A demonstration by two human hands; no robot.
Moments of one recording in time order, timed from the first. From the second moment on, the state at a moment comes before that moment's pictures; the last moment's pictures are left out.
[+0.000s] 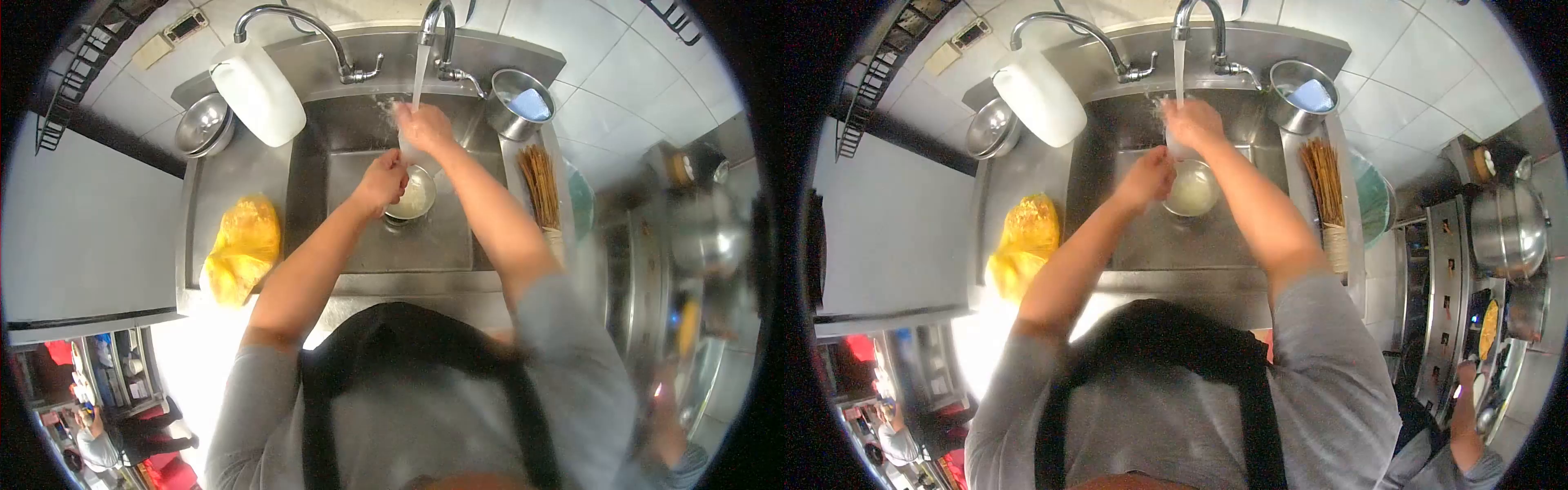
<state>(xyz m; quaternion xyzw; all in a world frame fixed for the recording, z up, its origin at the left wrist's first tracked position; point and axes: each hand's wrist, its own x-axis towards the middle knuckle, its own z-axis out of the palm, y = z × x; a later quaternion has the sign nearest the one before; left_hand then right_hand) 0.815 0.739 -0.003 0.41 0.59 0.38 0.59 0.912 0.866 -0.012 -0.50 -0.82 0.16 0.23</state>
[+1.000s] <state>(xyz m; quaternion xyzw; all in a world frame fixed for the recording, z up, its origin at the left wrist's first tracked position) 0.801 0.690 -0.018 0.44 0.54 0.31 0.65 1.052 0.844 0.061 -0.42 -0.59 0.49 0.49</state>
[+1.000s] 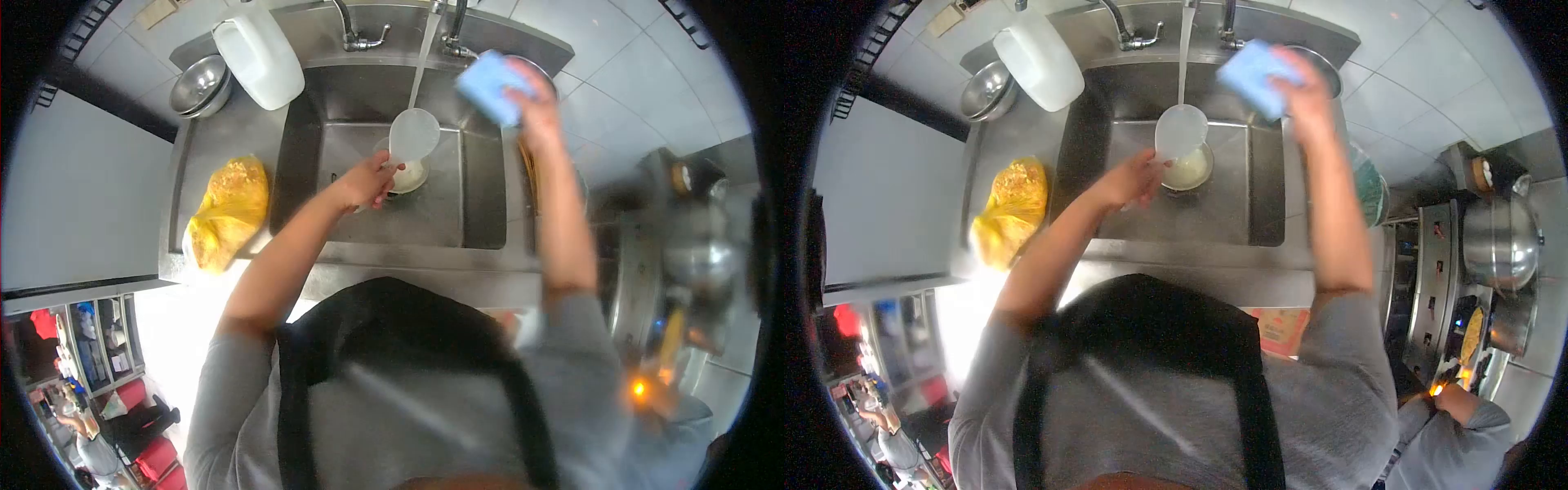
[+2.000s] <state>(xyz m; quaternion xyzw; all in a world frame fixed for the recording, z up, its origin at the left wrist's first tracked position) 0.806 0.685 0.045 0.80 0.56 -0.14 0.16 0.982 0.755 0.062 -0.21 -0.93 0.29 0.03</state>
